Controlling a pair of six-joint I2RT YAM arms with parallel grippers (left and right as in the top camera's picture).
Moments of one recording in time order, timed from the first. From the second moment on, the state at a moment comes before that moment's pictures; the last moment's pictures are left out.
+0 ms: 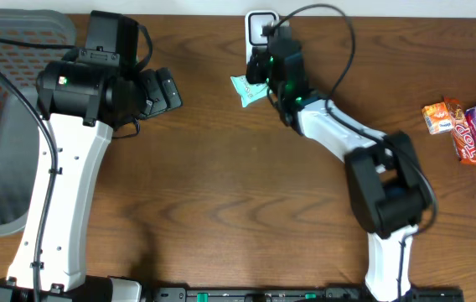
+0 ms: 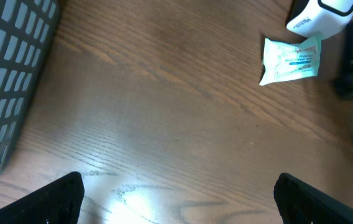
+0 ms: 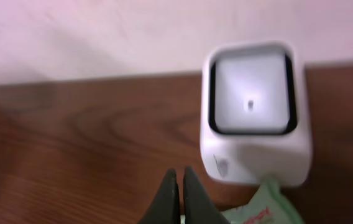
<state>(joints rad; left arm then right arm) -0.17 1.56 1.80 -1.36 -0.01 -0.51 0.44 2.14 1.43 0.29 0.02 0.38</state>
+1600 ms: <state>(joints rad) -0.17 1.56 1.80 -1.36 -0.01 -0.51 0.44 2.40 1.84 -0.39 0.01 0.40</state>
